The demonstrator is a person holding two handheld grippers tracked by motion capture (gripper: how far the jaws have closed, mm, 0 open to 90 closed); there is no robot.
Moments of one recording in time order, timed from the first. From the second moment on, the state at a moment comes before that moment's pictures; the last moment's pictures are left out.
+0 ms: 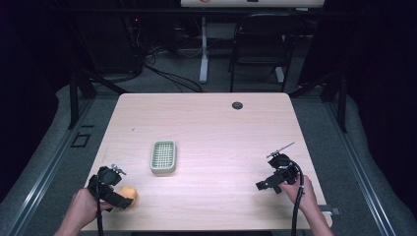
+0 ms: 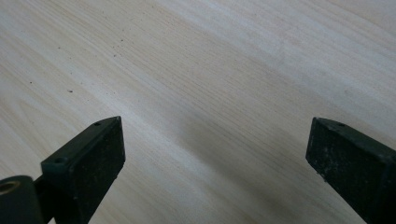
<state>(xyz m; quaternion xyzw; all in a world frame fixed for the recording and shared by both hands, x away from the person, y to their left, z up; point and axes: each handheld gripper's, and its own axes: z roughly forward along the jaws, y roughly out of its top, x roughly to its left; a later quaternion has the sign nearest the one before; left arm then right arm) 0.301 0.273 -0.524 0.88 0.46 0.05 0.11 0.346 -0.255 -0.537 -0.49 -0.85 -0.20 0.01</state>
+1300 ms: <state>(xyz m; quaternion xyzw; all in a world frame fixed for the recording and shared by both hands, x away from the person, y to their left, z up) 0.309 0.261 -0.544 0.90 0.44 0.03 0.08 0.345 -0.254 -0.538 -0.49 -0.85 -0.20 0.02</state>
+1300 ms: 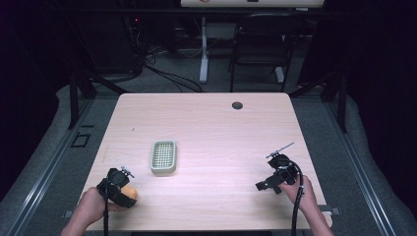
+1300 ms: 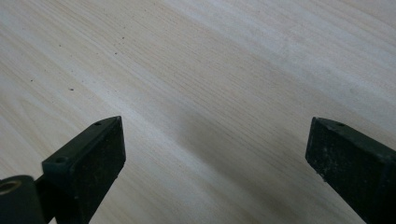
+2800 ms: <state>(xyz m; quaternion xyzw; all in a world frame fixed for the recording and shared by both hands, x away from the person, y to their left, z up) 0.323 0.263 -0.518 0.90 0.43 0.04 0.10 0.344 -0.254 -0.538 -0.50 -0.84 -0.21 0.02</state>
